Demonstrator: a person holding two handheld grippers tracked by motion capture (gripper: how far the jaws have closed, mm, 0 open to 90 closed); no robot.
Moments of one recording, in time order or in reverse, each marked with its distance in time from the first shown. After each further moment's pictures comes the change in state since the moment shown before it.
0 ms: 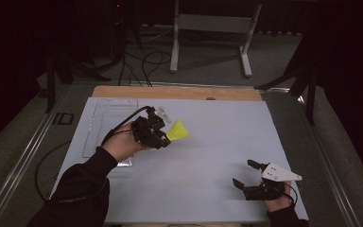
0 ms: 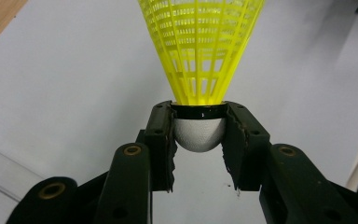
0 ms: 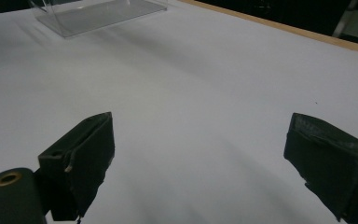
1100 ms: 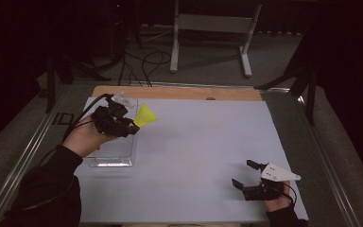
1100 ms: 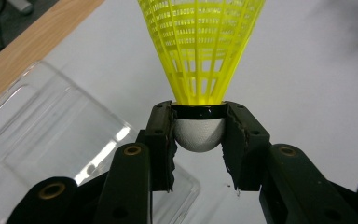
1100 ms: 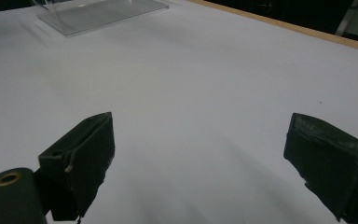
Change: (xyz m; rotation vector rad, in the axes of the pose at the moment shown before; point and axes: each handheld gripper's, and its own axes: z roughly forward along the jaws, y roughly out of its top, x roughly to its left) left arm 0.038 -0.049 -0.067 -0.047 0.117 -0.147; right arm 0.001 0.000 0.002 0.008 0.003 -0.005
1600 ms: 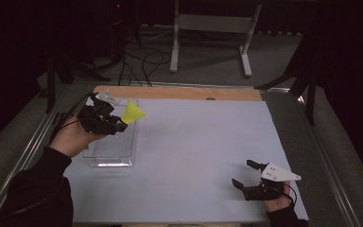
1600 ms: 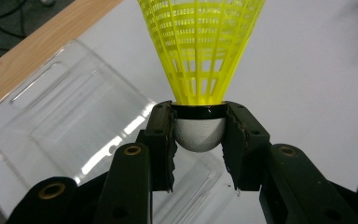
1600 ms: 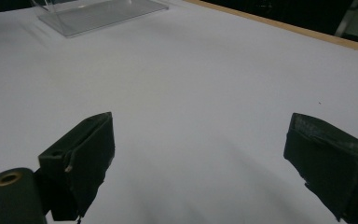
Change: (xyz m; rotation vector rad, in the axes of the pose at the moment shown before) left arm 0.017 -0.019 -0.013 -0.013 0.051 -0.060; right arm 0.000 0.000 -0.001 -0.001 0.000 0.005
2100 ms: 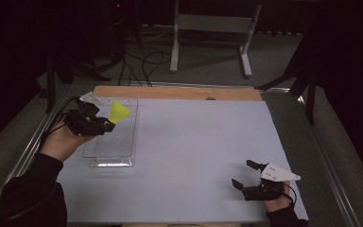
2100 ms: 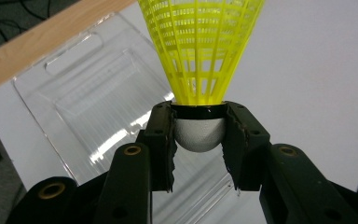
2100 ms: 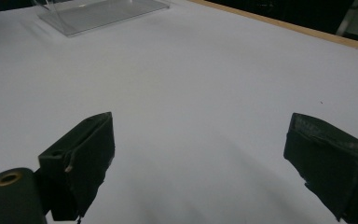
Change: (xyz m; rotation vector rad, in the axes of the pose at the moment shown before) left arm 0.022 -0.031 0.002 -0.021 0.052 -0.119; right arm 0.000 0.000 0.001 0.002 0.004 -0.004
